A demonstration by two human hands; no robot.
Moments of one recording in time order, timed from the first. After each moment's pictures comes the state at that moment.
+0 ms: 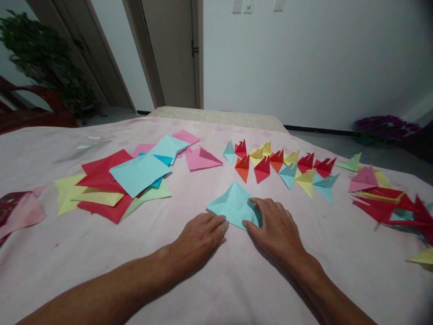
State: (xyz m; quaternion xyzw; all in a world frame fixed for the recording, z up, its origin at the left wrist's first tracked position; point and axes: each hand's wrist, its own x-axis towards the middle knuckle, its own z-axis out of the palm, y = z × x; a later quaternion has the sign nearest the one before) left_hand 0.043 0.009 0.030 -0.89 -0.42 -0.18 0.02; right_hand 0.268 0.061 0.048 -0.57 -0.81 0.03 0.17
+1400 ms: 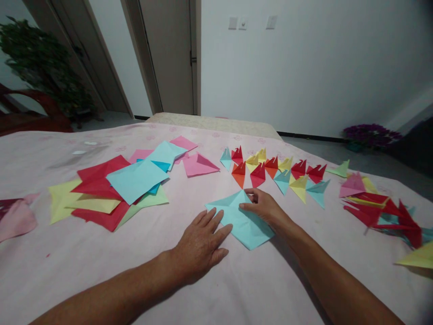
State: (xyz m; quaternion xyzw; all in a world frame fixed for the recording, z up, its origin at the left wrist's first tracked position) left_hand 0.046 0.013 0.036 -0.88 -0.46 -0.09 -0.07; right_hand 0.269 0.139 0.038 -0.55 -0.62 0.49 0.27
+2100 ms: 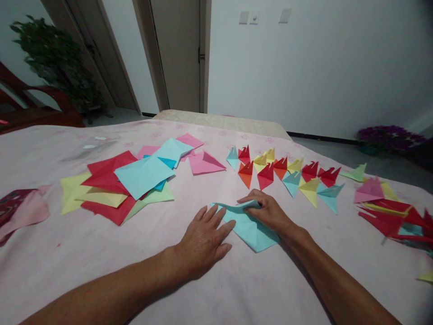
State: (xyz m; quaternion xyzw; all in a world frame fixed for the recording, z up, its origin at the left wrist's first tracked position) left_hand 0.044 0.015 0.033 -0.86 -0.49 -0.11 -0.04; right_hand 0.268 0.141 0.032 -0.36 -0.81 0.36 0.29
